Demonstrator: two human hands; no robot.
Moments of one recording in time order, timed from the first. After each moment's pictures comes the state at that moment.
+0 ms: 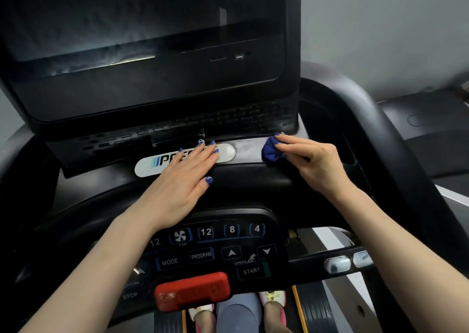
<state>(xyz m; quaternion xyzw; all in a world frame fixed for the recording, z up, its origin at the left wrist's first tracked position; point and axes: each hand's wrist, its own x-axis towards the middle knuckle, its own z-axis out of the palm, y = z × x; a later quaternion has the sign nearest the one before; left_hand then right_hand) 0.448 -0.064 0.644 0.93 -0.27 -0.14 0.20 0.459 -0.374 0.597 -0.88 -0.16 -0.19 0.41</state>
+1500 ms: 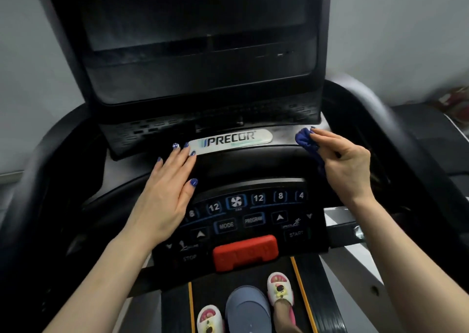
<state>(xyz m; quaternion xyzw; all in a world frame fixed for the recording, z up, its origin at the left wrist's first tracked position) 0.377 0.043 0.642 0.95 -0.21 0.01 0.25 0.390 -0.304 0.641 -0.85 0.04 -0.23 0.48</state>
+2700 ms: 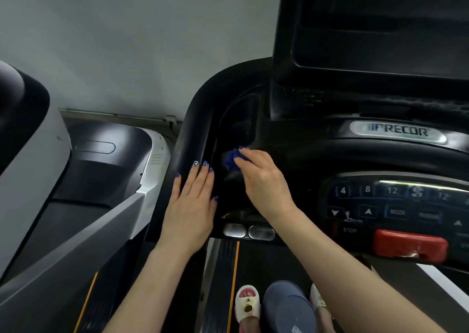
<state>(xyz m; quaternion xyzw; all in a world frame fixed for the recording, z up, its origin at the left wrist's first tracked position) 0.254 0.278 0.580 1.00 -0.02 0.05 0.06 0.345 0.111 0.579 -0.89 -0.29 -0.19 0.29</state>
